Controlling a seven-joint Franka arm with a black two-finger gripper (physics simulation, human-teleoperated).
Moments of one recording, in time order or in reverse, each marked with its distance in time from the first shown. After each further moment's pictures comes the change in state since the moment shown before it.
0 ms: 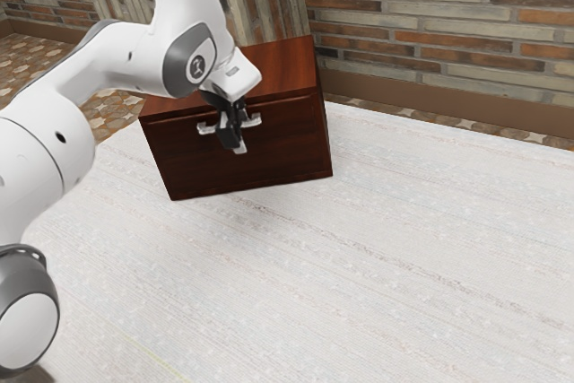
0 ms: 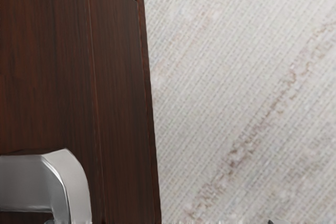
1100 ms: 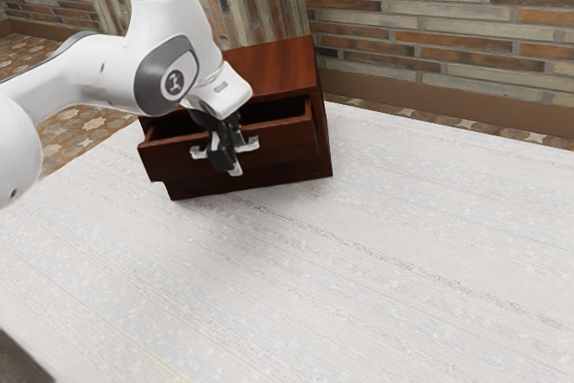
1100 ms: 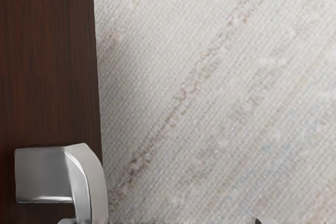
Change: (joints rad) arm -0.010 -0.275 -0.061 -0.377 0.007 0.070 -0.066
